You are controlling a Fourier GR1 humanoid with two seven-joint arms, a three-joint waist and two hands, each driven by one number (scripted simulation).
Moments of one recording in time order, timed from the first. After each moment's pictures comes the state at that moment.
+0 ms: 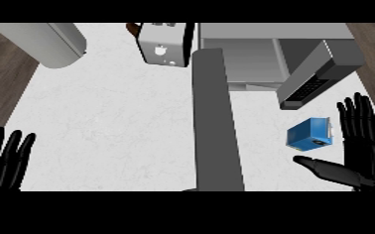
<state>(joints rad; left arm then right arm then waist) 0.44 0.02 0.10 -2.21 0.22 -0.23 -0.12 0.11 -0.08 -0.24 -1.68 -0.10 0.06 -0.23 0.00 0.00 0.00</state>
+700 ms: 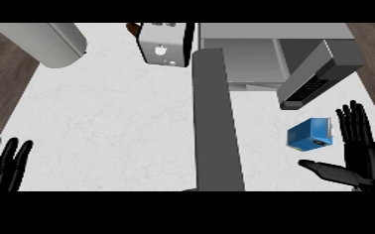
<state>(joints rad) 0.48 0.01 0.10 -2.23 0.23 -0.27 -0.13 0.06 -0.16 -0.30 -1.38 -0.09 0.16 -0.46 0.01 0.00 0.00</state>
